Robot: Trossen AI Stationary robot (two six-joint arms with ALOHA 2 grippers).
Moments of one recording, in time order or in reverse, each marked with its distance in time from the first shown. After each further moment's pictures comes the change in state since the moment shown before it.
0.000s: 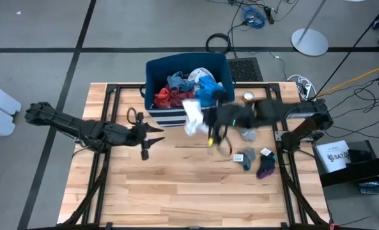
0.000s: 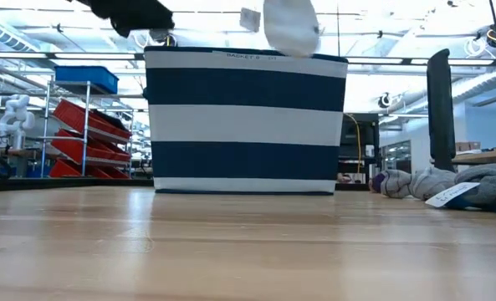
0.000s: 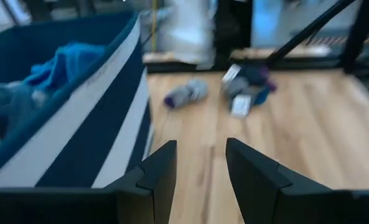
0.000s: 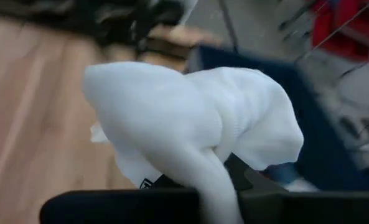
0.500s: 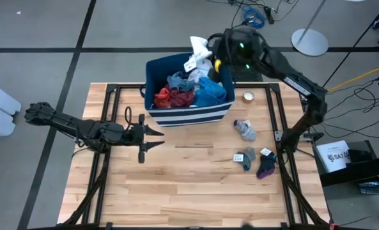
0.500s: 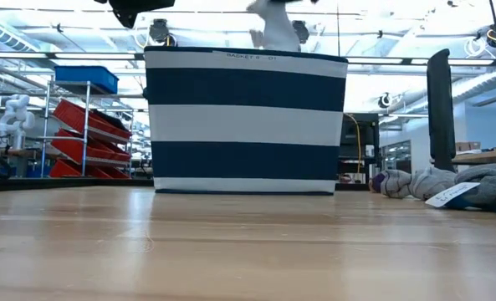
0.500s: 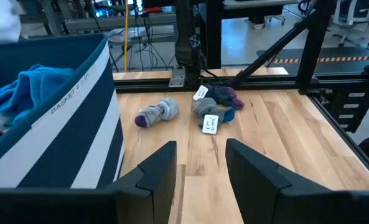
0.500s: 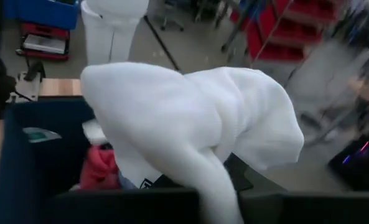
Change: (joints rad) left arm -0.002 -0.024 0.000 0.068 0.118 0.009; right arm -0.627 0.053 0.160 0.200 -0.425 -0.132
